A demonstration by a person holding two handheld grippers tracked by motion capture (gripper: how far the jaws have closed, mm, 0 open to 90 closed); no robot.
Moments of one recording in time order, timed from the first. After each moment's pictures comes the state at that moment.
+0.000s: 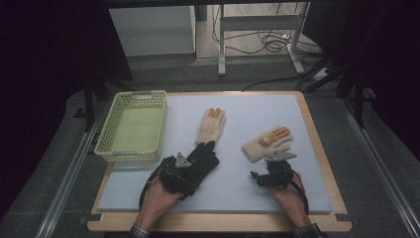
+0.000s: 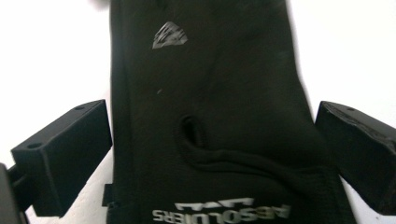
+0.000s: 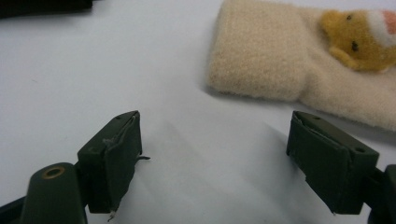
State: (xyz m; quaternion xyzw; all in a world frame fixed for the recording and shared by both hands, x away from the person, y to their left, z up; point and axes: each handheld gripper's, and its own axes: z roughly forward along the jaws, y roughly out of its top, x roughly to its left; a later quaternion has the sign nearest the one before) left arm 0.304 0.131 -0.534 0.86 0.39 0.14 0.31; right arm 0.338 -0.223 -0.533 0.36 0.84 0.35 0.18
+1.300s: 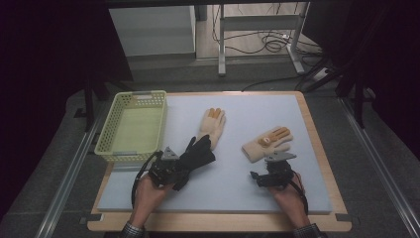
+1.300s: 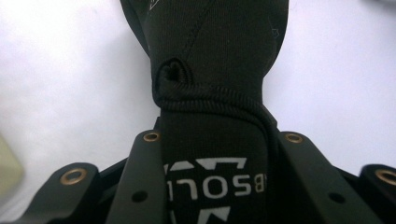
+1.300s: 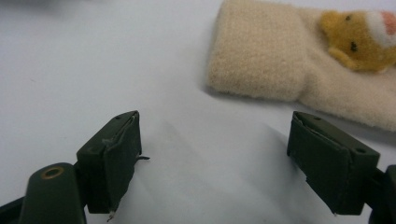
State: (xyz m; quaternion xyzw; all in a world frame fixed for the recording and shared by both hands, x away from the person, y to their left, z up) left arm 0.302 0.156 -0.502 0.84 0.41 0.12 0.34; right arm 0.338 -0.222 -0.533 0.36 0.84 0.35 0.18
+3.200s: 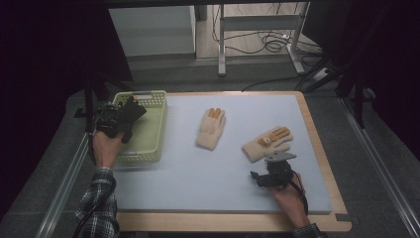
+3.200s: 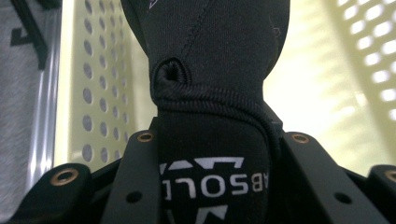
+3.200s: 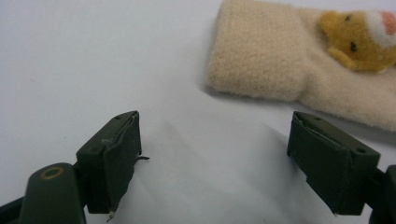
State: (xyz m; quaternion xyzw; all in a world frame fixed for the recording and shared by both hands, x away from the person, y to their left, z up) left arm 0.435 0.338 -0.483 0.70 0.65 0.20 0.21; right arm 0.338 -0.222 -0.534 0.36 0.84 0.35 0.18
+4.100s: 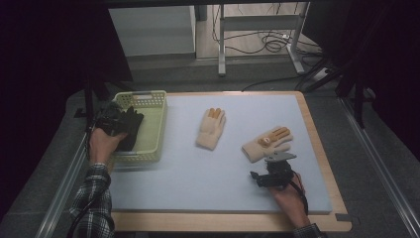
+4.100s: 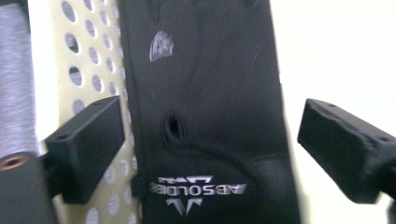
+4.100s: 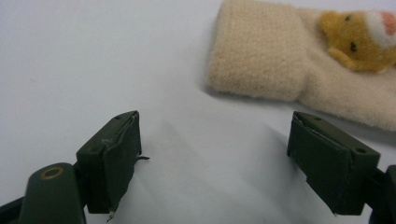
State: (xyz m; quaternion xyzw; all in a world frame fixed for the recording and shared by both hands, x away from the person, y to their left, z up) left arm 0.446 0.344 -0.483 0.72 0.66 0.14 0.17; right arm 0.338 -0.222 -0.534 0.36 0.84 0.35 0.19
